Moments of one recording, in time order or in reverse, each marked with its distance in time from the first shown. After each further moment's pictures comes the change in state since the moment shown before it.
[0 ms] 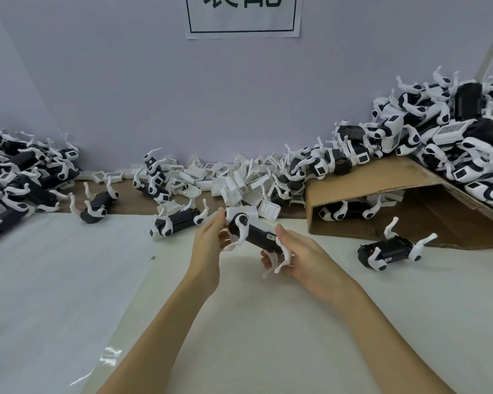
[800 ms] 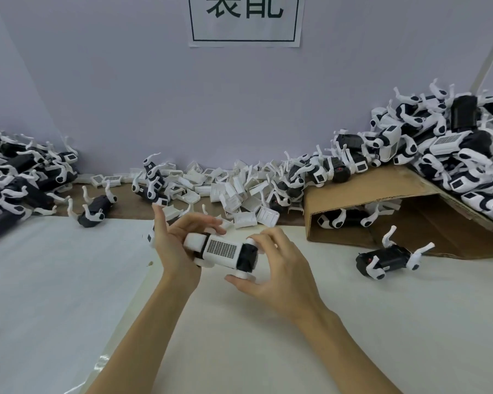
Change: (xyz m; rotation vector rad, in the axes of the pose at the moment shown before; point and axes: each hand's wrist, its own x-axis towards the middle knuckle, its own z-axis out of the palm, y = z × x) left_hand 0.004 0.016 -0.029 -0.394 -0.019 0.192; right_hand -0.007 0.023 0.037 -1.222 0.311 -0.865
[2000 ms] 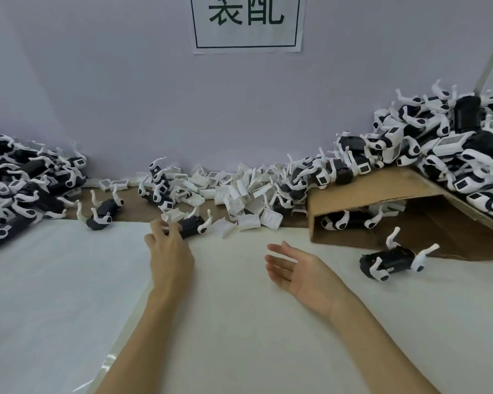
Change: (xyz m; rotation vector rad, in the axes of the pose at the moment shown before) left_hand 0.019 -0.015 -0.049 1.658 0.291 0.248; right_hand 0.007 0.034 -0.024 1.516 -0.259 1.204
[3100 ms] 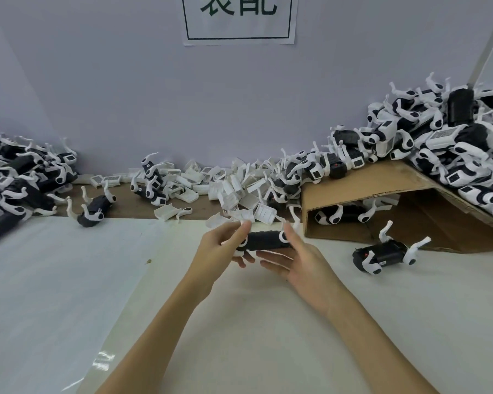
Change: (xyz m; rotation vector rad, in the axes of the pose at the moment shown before) left_hand -0.038 0.079 -0.014 -1.033 -0.603 -0.058; right_hand -0.006 -0.001 0.006 -0.119 -0.013 -0.287
